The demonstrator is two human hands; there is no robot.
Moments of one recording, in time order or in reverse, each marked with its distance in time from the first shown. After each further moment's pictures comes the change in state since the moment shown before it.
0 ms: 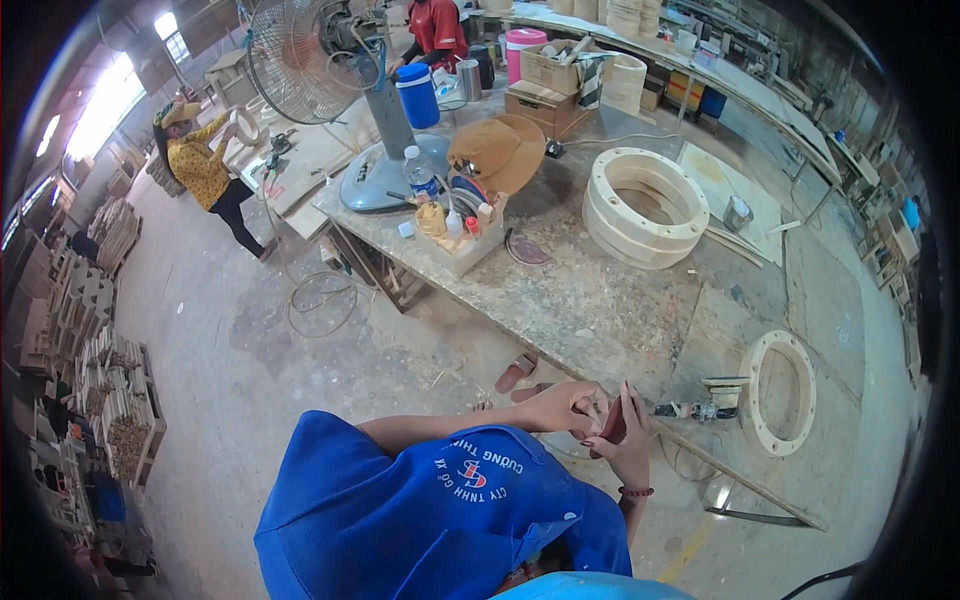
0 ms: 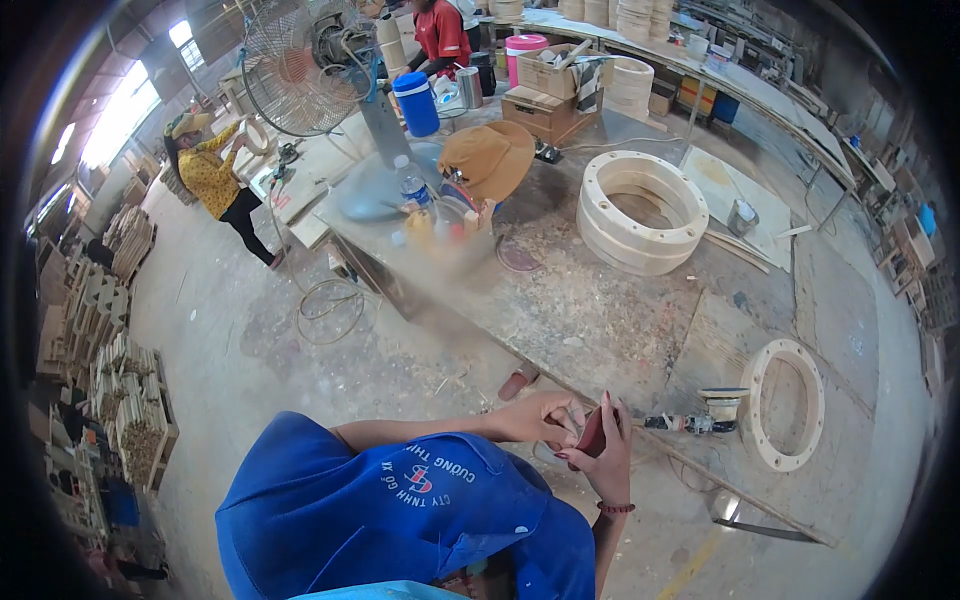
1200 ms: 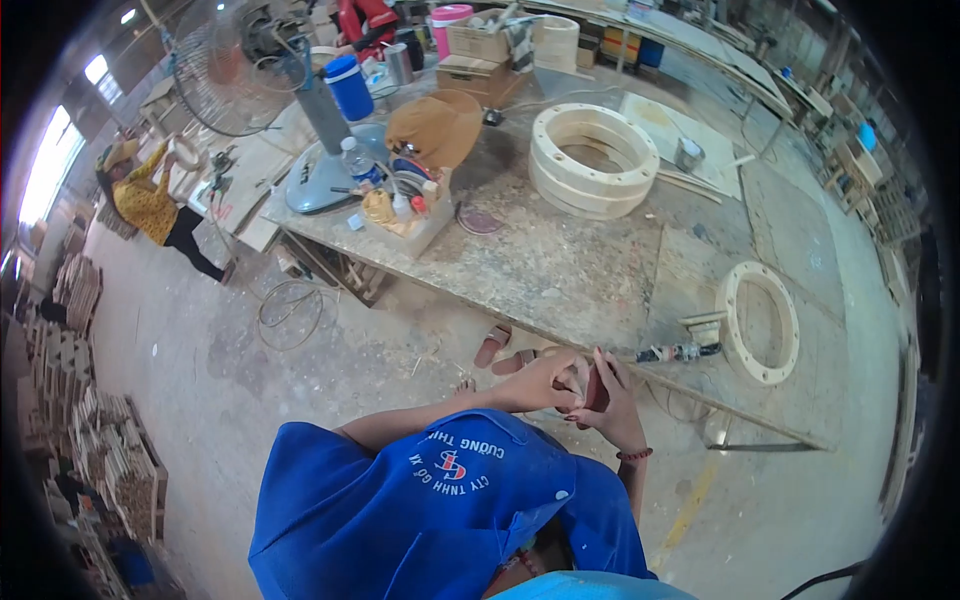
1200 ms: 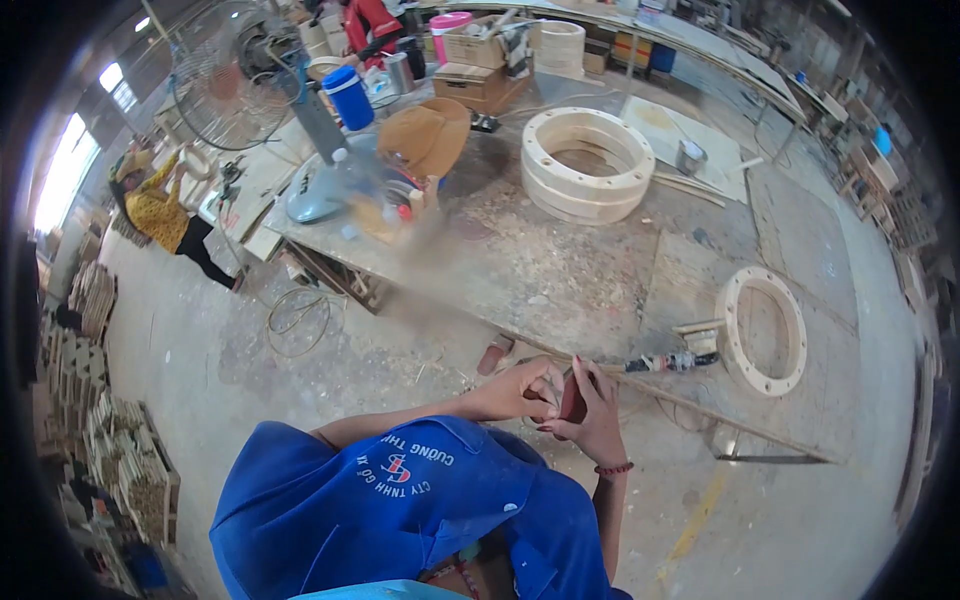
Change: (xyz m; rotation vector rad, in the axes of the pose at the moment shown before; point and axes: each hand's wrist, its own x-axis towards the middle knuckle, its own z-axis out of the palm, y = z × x) left_hand -0.009 -0.003 0.013 0.079 -0.047 0.015; right_hand -0.019 -0.005 -0.002 -0.170 -0.021 -0.030
